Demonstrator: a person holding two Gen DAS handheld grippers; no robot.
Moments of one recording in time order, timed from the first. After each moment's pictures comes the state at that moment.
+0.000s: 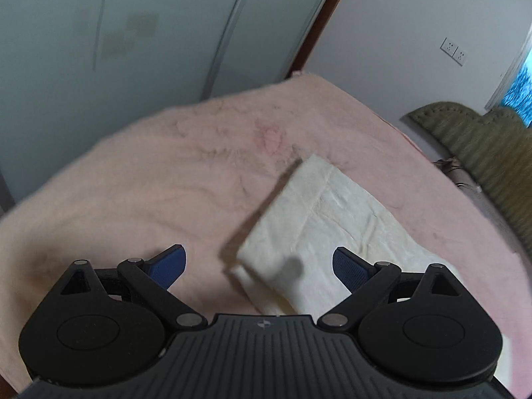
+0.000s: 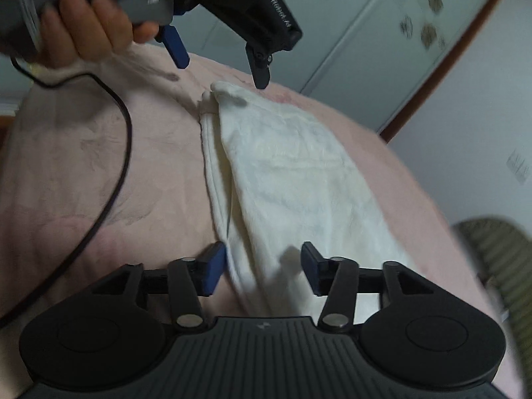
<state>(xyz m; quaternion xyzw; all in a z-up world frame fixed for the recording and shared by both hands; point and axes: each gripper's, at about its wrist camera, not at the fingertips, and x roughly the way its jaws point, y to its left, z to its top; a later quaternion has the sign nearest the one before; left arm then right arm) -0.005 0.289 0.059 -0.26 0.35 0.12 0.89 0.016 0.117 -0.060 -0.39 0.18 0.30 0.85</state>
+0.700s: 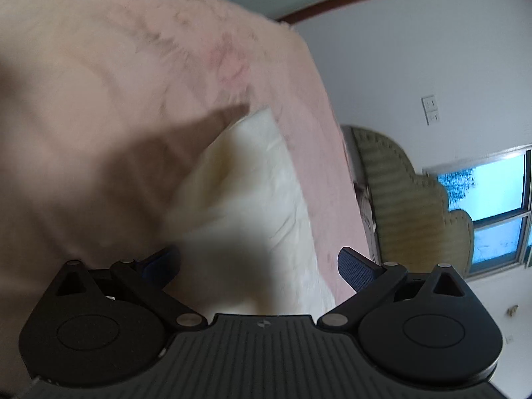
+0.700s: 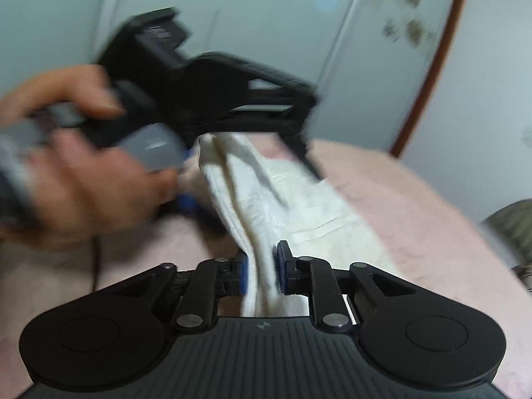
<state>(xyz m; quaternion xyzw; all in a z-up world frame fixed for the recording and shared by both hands) 0.059 0.294 -0.001 -0.53 0.34 0.00 0.78 0.074 0.120 -0.019 -0.25 0.20 0.38 0.87</state>
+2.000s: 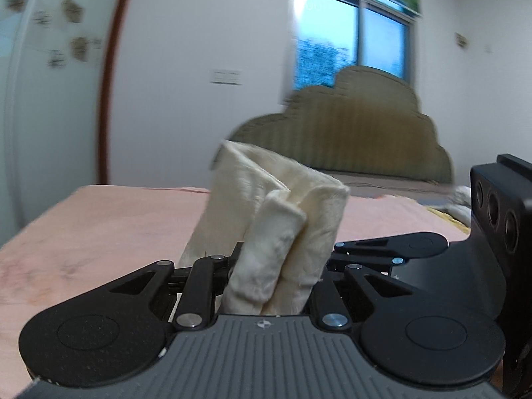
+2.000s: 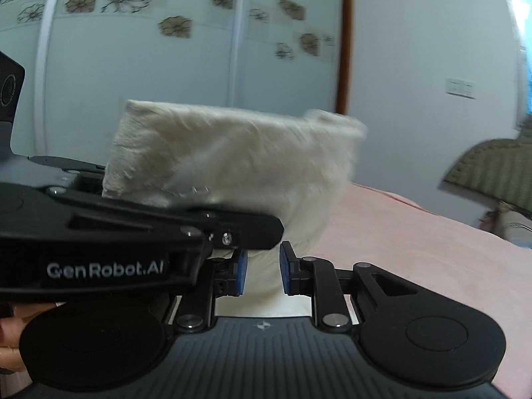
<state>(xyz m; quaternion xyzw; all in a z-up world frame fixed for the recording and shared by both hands) 0.020 0.006 0.102 -0.02 0.16 -0.16 0.97 0.054 -0.076 0.018 -0.08 0.16 0.30 0.94</state>
